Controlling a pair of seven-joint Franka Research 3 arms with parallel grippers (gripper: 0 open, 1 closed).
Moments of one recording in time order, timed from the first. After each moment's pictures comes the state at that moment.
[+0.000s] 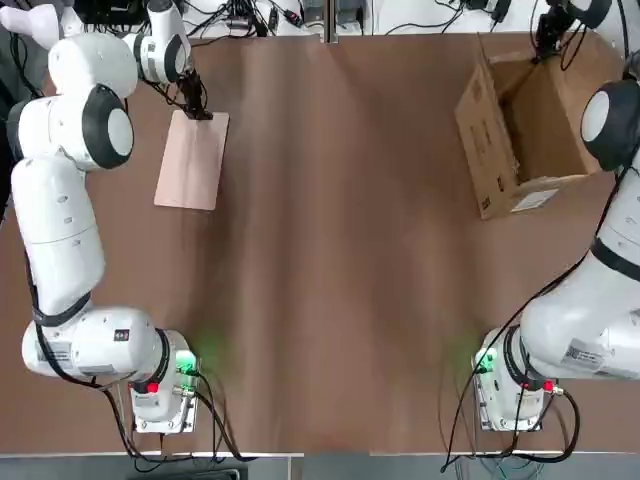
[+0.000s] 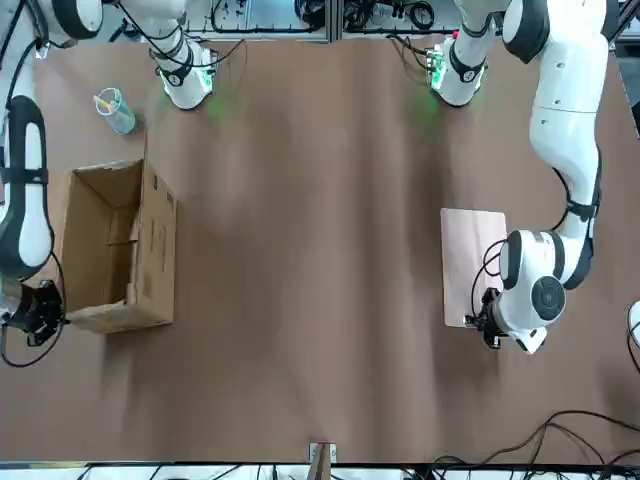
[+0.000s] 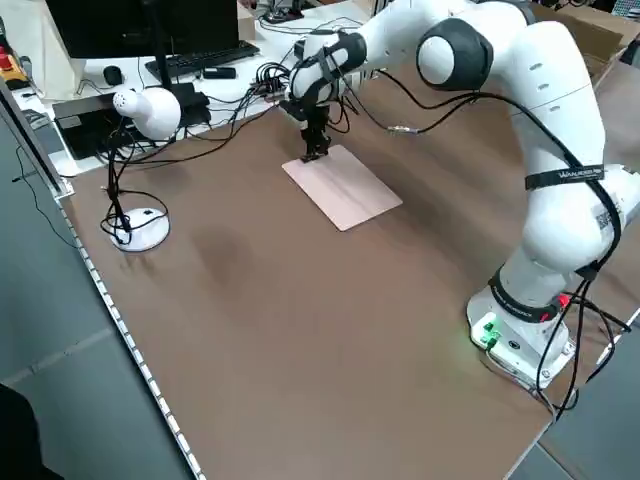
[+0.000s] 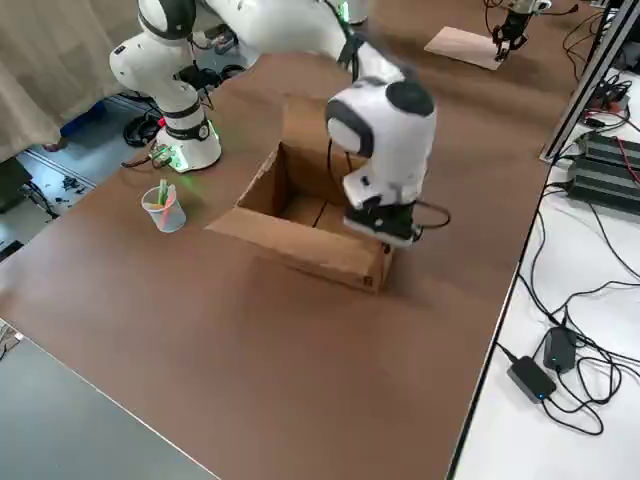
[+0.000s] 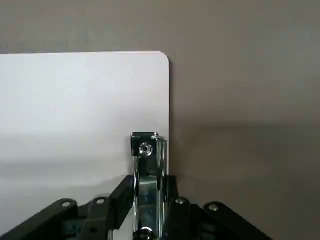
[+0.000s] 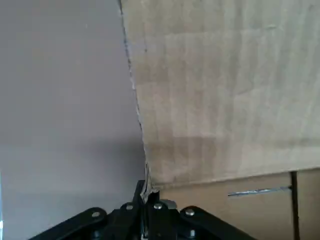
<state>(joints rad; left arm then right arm) 0.01 0.79 -0.06 -1.51 0.12 2.26 -1.60 -0.13 0.63 -0.09 -1.33 0.04 1.97 1.31</state>
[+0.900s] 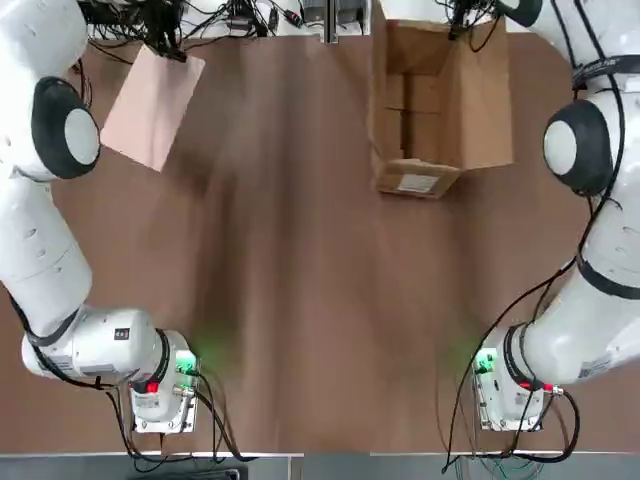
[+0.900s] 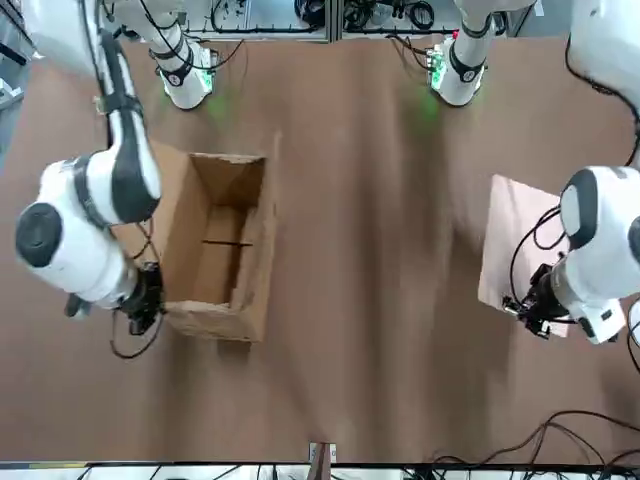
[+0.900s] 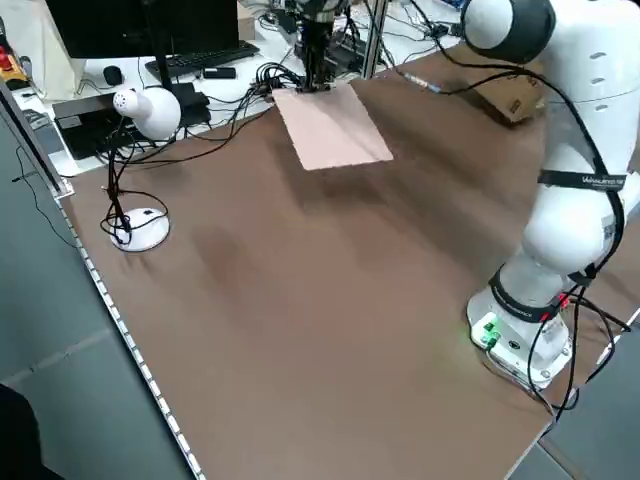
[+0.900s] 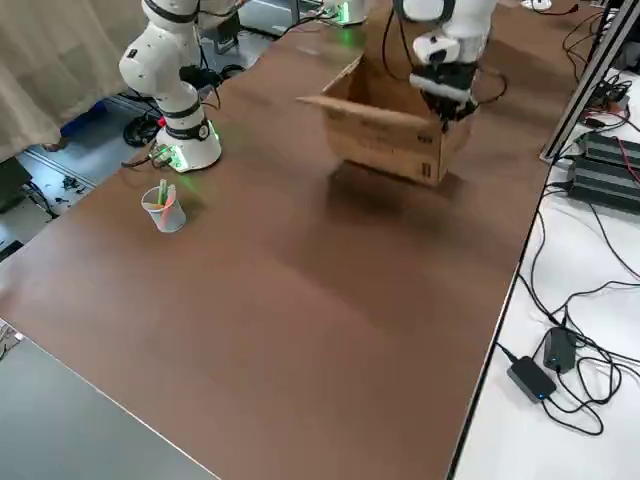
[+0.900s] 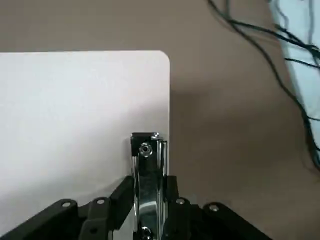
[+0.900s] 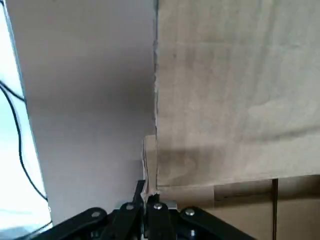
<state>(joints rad) 0.03 0.47 -0.07 -1.45 0.06 1.99 -1.23 0.28 0.53 -0.08 -1.29 0.04 1.88 1.90</state>
